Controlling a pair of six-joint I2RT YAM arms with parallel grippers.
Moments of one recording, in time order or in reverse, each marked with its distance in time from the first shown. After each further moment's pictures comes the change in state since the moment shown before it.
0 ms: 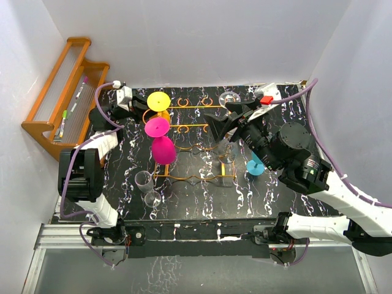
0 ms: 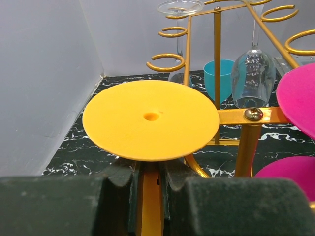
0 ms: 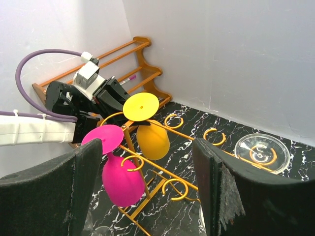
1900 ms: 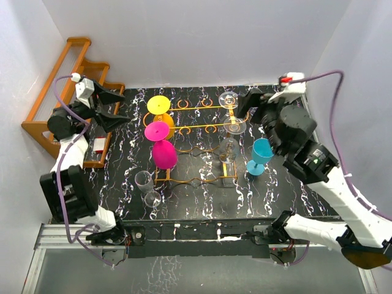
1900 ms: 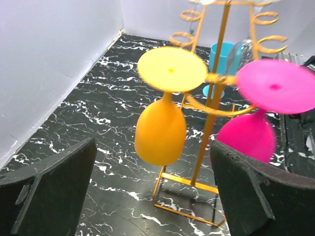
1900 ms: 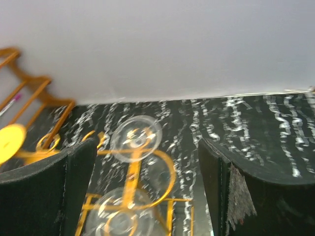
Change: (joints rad) left arm 0.336 -0.146 0.029 -0.024 0.204 -0.336; right arm -0.238 0.012 0.005 -0.157 0.208 0.112
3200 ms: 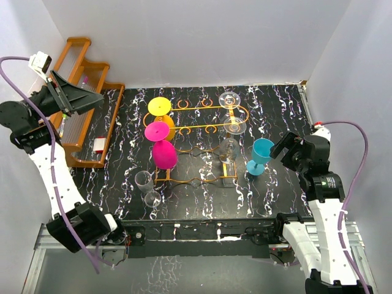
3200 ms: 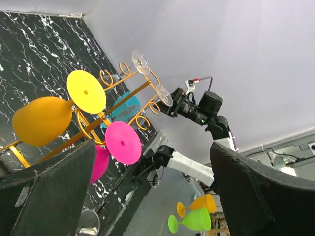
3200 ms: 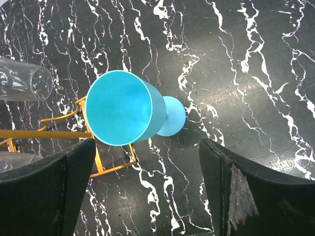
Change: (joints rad) left arm 0.240 -0.311 0.307 -0.706 0.006 -0.784; right arm -0.838 -0.320 -0.460 -0.488 -0.590 0.305
